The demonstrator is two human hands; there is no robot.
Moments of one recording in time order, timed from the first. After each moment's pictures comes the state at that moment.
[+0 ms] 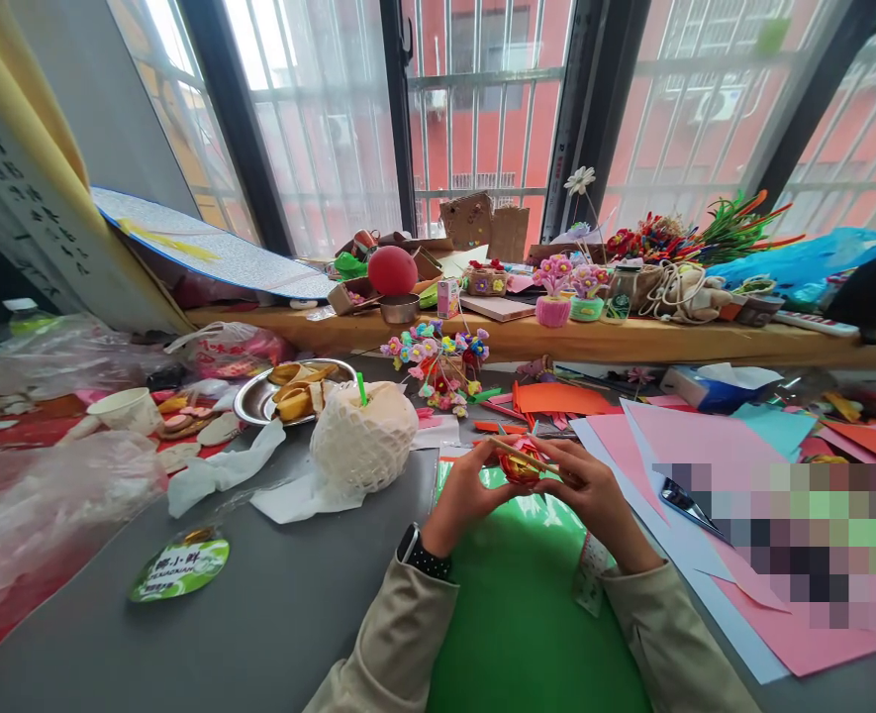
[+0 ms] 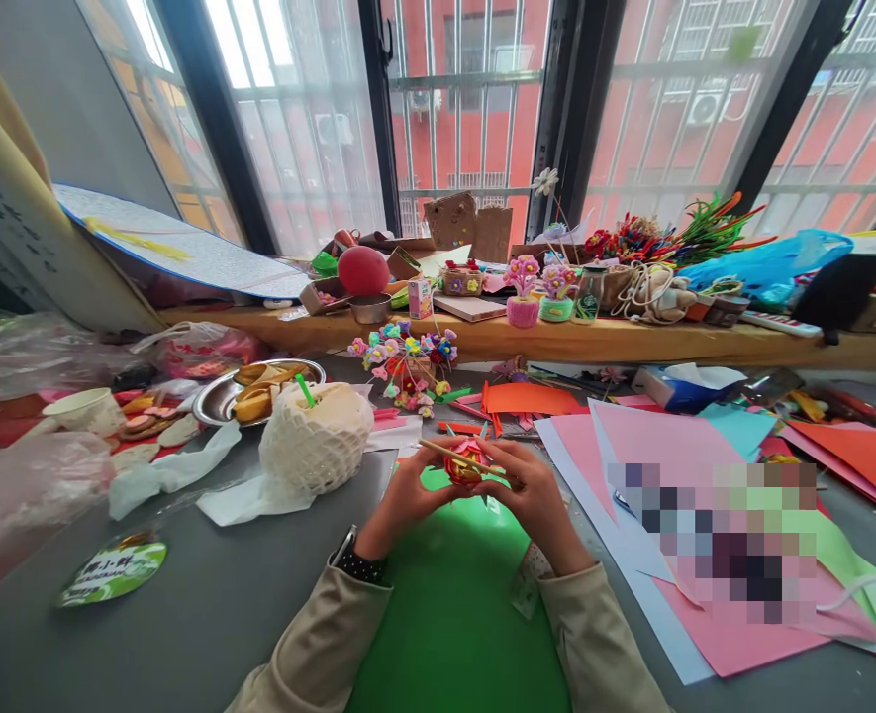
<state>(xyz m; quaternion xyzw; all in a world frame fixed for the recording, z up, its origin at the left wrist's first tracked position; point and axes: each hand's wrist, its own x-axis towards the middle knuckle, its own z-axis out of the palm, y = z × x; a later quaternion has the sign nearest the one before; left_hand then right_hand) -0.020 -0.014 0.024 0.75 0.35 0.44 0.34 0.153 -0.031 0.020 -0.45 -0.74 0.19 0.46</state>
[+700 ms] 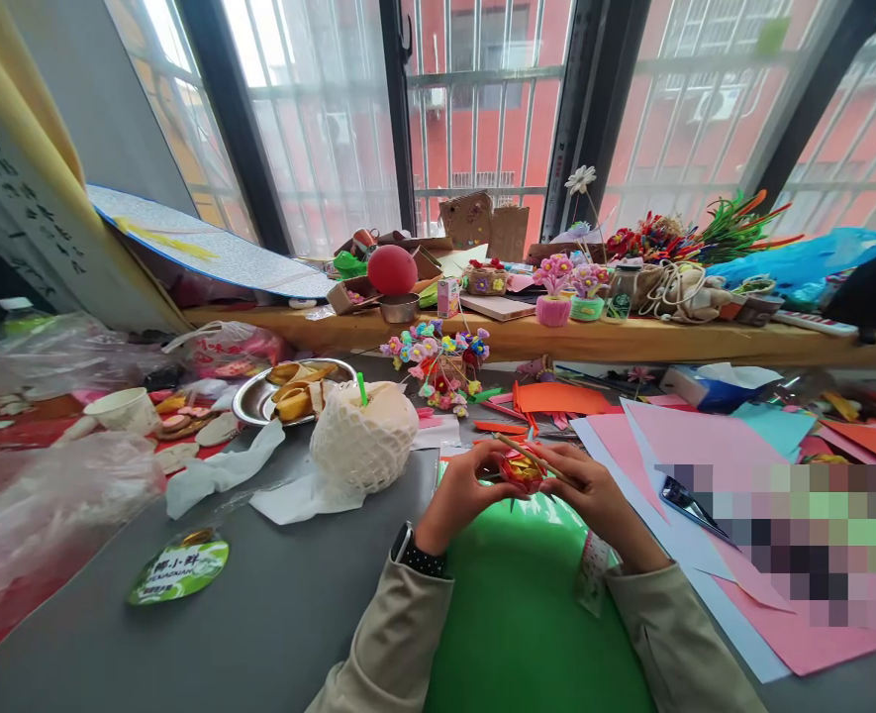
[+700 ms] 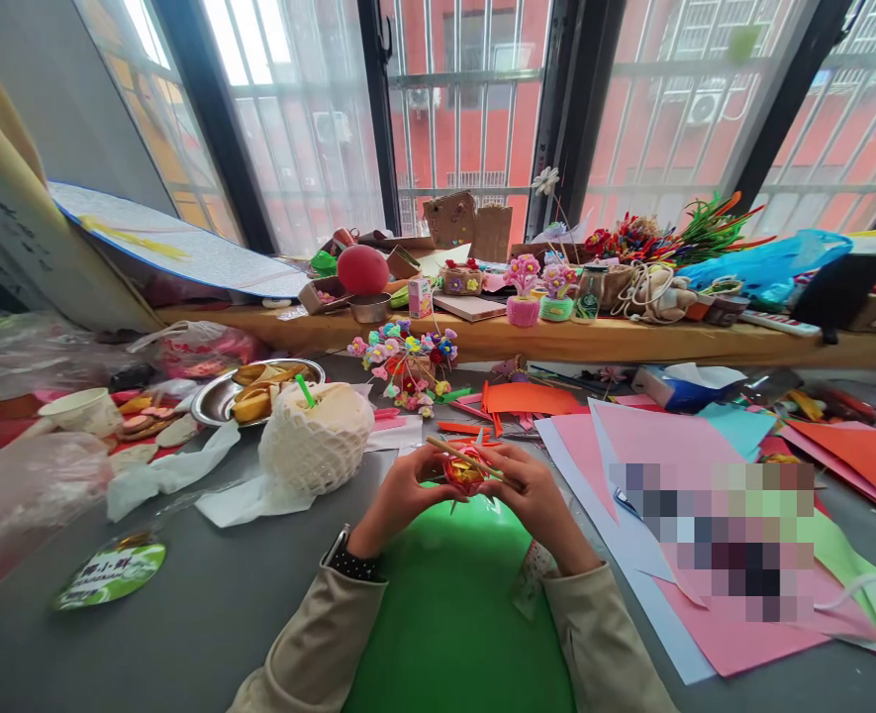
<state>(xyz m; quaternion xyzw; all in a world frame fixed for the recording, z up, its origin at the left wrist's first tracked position) -0.027 -0.010 0.020 0.71 0.33 0.42 0.46 0.157 -0.029 0.016 -0.43 -0.75 0.24 0.44</state>
